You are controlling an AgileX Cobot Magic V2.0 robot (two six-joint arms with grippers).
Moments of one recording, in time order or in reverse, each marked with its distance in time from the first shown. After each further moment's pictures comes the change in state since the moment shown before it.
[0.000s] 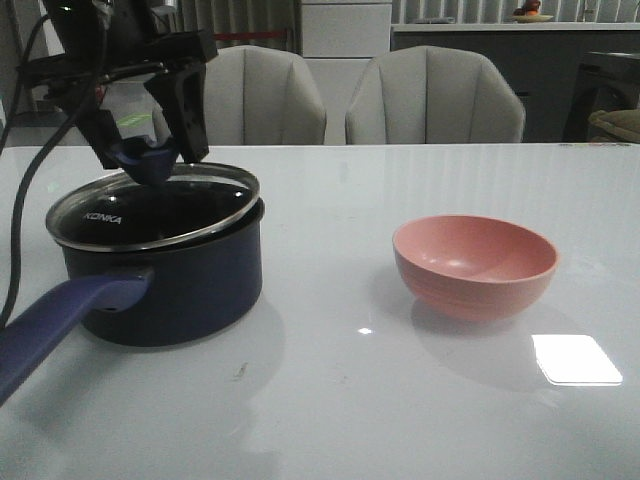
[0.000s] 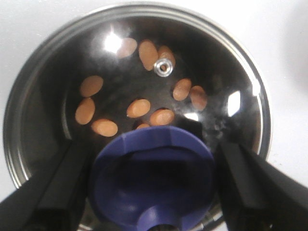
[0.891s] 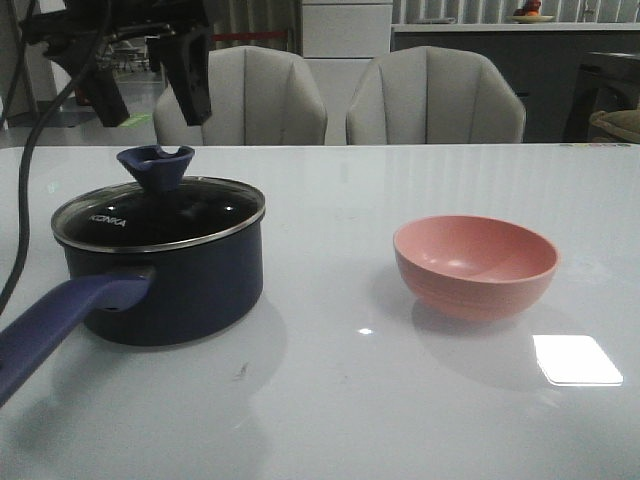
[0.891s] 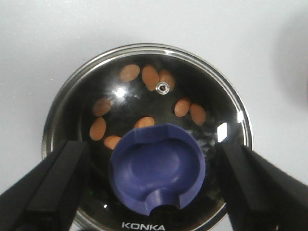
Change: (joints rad) left arm -0.015 -0.044 -0.070 0.063 0.005 0.000; right arm 0.000 0.000 0.000 0.000 0.000 0.000
